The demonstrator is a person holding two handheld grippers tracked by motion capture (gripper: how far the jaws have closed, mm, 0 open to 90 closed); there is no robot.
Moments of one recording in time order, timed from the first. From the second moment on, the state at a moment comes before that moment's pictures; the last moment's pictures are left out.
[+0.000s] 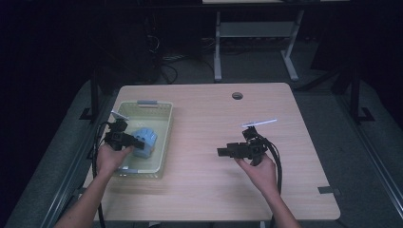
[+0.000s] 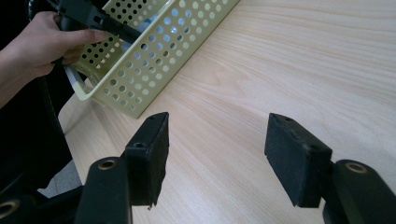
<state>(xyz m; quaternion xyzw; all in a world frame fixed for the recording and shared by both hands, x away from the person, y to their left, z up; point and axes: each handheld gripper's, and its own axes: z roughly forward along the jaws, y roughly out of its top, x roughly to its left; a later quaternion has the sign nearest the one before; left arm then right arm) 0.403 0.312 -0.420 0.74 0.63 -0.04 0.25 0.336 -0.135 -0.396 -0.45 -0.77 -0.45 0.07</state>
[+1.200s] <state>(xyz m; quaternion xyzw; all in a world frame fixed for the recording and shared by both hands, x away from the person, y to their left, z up) 0.413 0.299 -0.417 0.77 0.61 0.02 0.20 0.326 -0.154 -0.407 -0.47 -0.76 -0.45 0.07</state>
